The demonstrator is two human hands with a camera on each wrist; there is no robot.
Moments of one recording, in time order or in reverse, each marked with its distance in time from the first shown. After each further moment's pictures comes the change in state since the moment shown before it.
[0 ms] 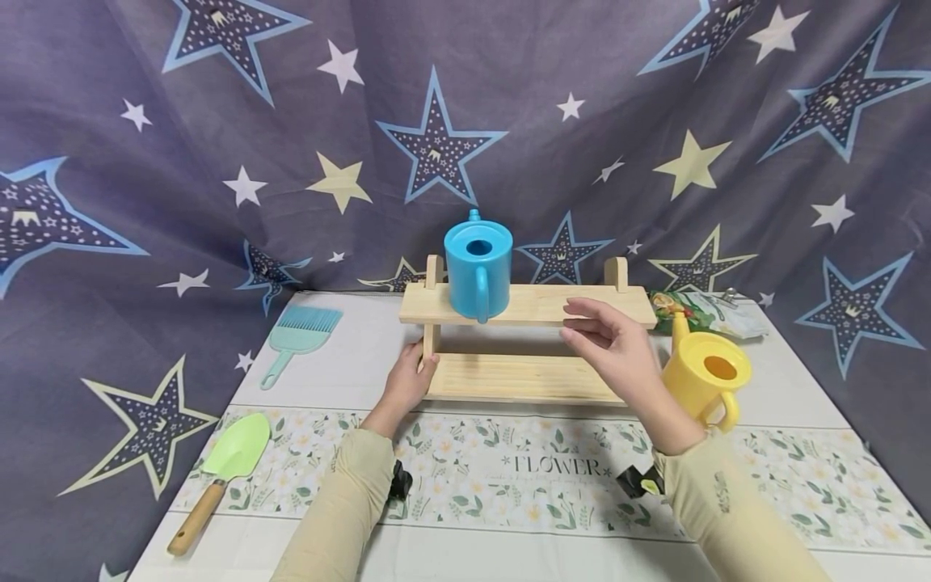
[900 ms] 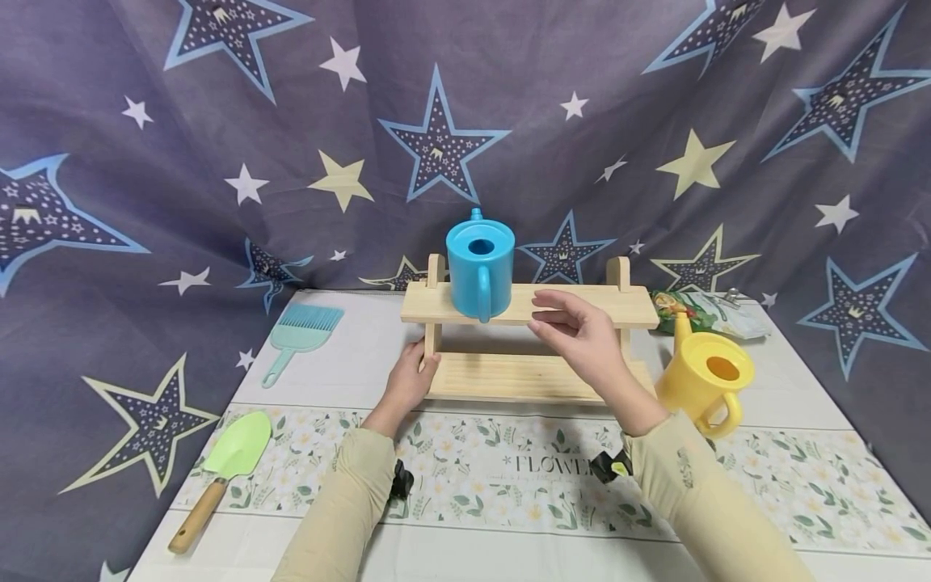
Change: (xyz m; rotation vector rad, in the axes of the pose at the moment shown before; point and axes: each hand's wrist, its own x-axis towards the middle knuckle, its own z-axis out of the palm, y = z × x) left_hand 0.000 0.001 0.000 -0.009 -0.008 -0.014; right_hand 0.022 -0.001 0.033 0.065 -0.050 0.023
